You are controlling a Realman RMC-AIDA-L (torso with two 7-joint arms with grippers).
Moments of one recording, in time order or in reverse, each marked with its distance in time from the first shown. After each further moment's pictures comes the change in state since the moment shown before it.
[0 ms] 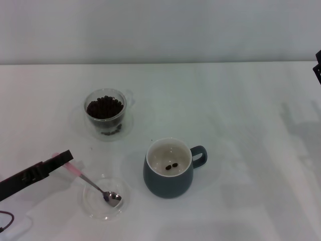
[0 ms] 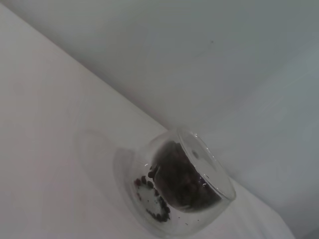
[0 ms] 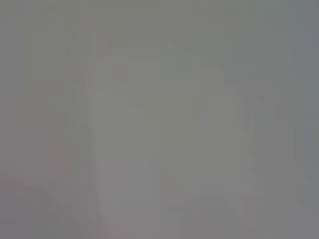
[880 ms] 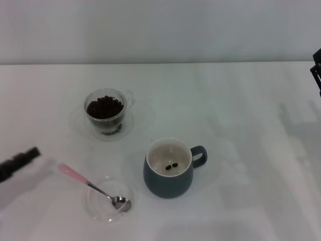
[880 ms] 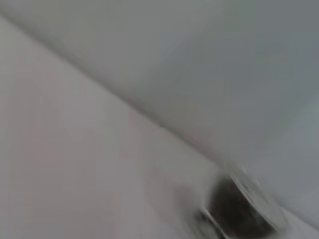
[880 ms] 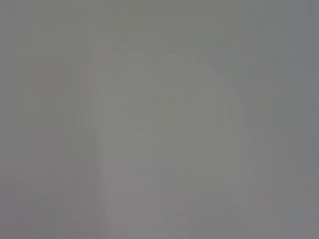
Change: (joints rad) left arm 0.064 0.022 -0.122 0.053 0.031 0.027 0.069; right arm -0.001 0.000 -0.002 0.010 -0.008 0.000 0.002
